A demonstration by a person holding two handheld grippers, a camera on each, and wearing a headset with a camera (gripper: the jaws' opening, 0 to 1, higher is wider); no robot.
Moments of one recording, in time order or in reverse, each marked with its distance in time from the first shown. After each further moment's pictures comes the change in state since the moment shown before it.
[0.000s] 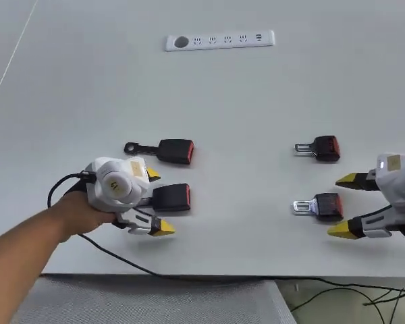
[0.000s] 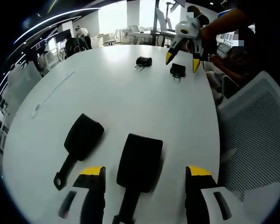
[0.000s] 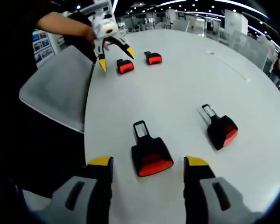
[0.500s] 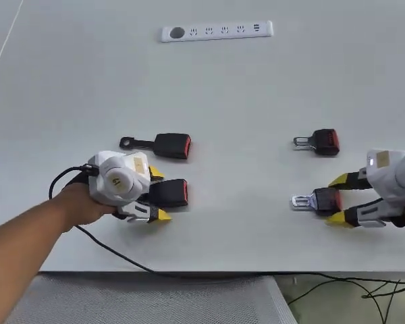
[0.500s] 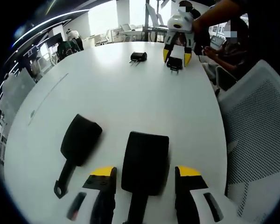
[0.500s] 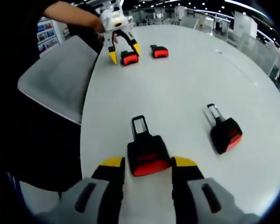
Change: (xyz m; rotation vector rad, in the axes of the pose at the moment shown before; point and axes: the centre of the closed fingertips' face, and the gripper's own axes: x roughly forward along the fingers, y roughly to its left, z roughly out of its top) left arm 0.008 0.007 0.000 0.071 0.012 -0.027; right arm 0.007 -0.008 -0.008 -0.078 0.060 0.005
